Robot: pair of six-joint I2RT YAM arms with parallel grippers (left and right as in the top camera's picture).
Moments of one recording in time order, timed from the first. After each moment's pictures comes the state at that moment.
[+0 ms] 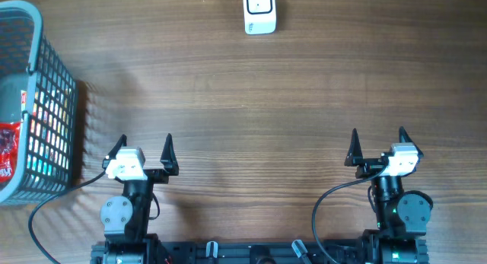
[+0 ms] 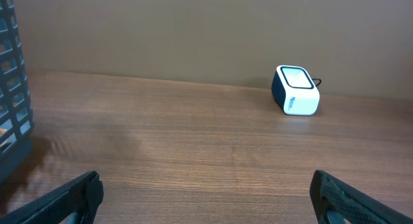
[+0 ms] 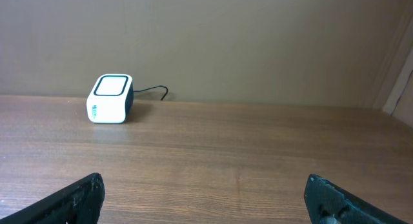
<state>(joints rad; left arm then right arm) 0.01 0.01 0.01 -0.07 0.05 -0.11 -0.05 0.01 0.01 0.00 -0.07 -0.04</state>
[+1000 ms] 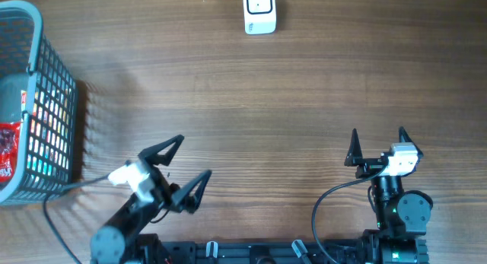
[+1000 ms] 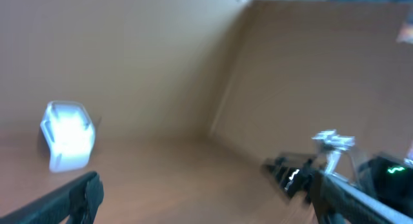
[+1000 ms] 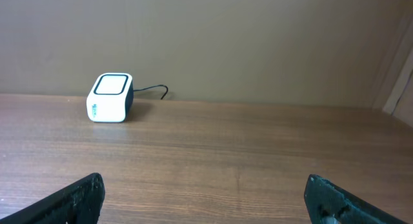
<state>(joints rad) 0.01 0.01 0.01 0.45 0.78 -0.66 -0.05 0.01 0.01 0.00 -0.07 -0.04</state>
